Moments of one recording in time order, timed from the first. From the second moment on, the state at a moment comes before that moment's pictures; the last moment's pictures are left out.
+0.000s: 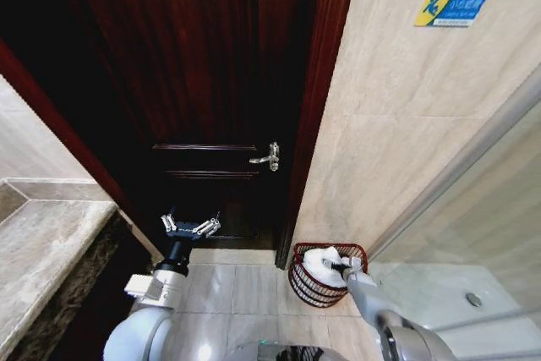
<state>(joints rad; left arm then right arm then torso) 1.78 -1.49 -0.63 -2.44 -0.15 0.01 0.09 -0.77 1.35 0.61 0.44 0.16 0.16 -0.31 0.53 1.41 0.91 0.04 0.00</state>
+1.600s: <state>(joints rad) 1.78 -1.49 -0.63 -2.44 -0.15 0.01 0.09 -1.88 1.54 0.61 2.37 -0.01 0.19 -0.02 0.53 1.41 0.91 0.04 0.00</state>
